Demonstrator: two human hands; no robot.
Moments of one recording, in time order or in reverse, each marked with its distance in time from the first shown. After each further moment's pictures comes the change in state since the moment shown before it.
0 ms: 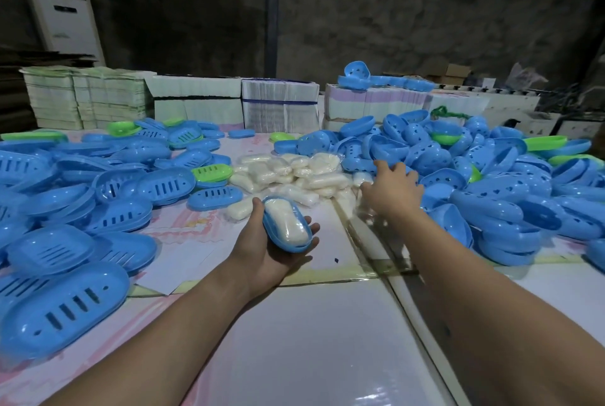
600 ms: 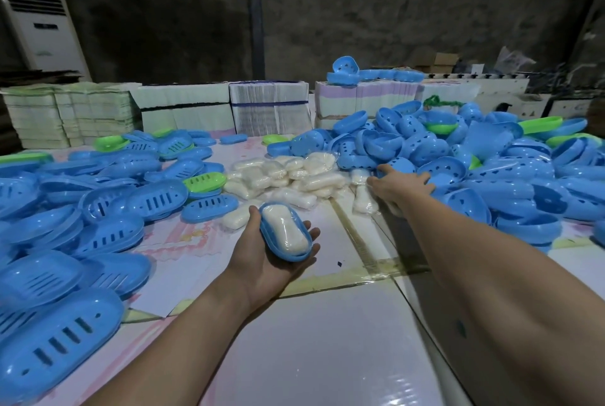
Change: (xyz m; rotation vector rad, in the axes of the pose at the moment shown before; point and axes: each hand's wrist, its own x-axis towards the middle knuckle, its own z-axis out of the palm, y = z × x) left_hand 0.006 0.002 -0.002 -0.054 0.002 -0.032; right_hand 0.042 0.023 0.016 -0.041 -0.225 0.219
